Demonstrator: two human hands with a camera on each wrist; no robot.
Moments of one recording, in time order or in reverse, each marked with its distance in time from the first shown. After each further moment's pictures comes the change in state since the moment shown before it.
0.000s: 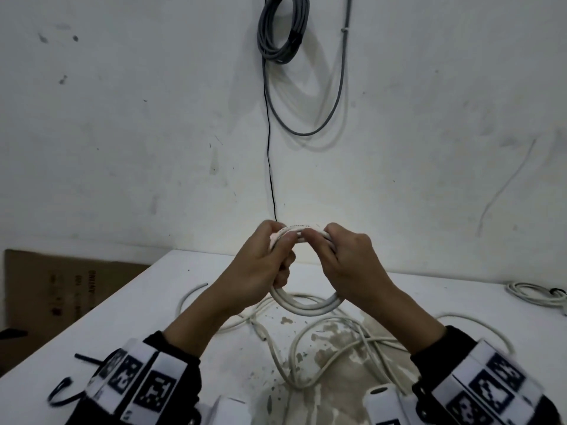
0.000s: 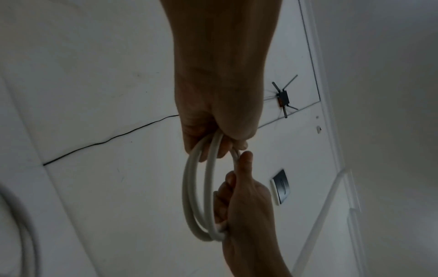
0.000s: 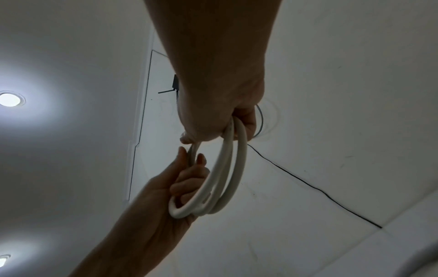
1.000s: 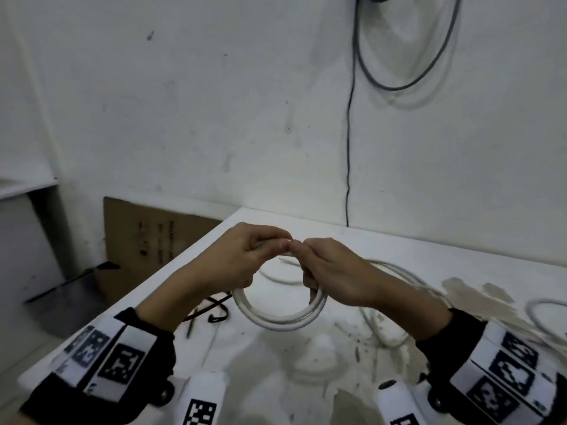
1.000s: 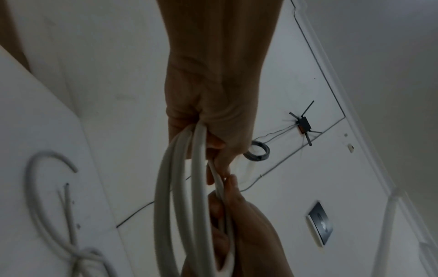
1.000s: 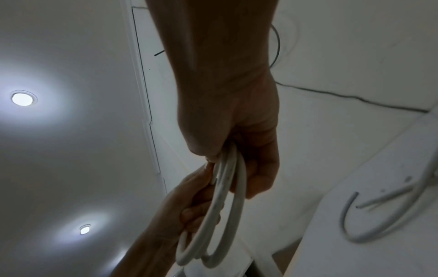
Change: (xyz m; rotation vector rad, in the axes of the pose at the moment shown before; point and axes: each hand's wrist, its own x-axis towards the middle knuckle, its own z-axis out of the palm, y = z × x) left_hand -0.083 -0.039 -0.129 0.375 -0.035 -0.124; right_hand -0.025 -0.084 0.106 0.252 -0.735 0.252
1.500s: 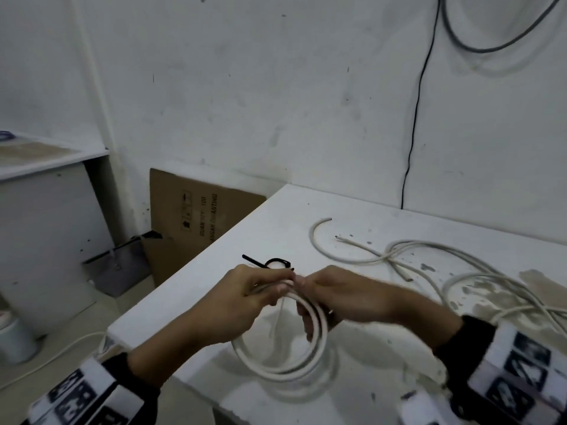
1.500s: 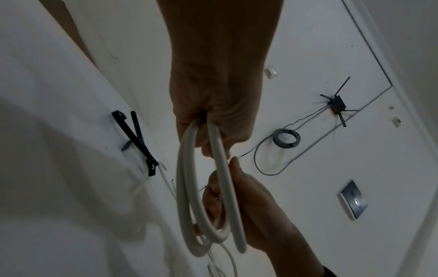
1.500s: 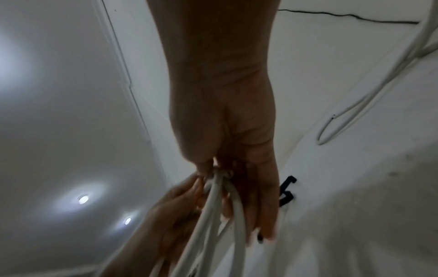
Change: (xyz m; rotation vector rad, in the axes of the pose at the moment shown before) left_hand -0.093 -0.070 -0.024 -0.031 0.026 -0.164; right_hand 0.021 -0.008 0.088 0.229 -0.524 0.159
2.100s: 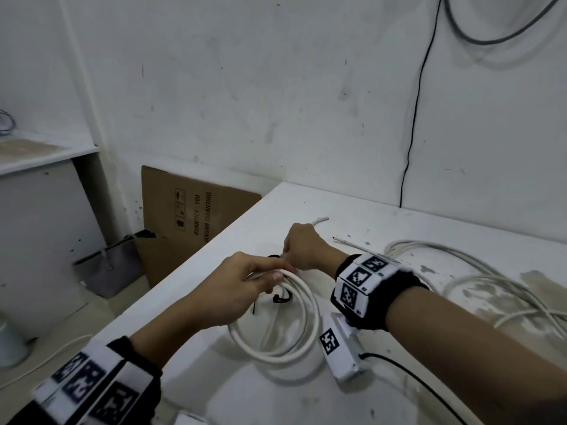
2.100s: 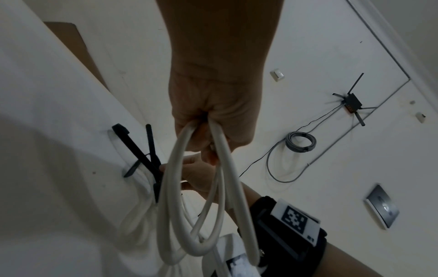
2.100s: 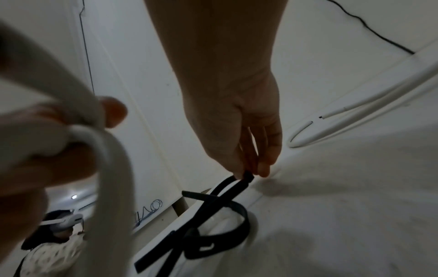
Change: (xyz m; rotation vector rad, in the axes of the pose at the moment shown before) left_hand 0.029 -0.001 -0.007 -0.056 -0.013 -0.073; right_hand 0.140 0.027 -0.037 -0.625 0.482 0.101
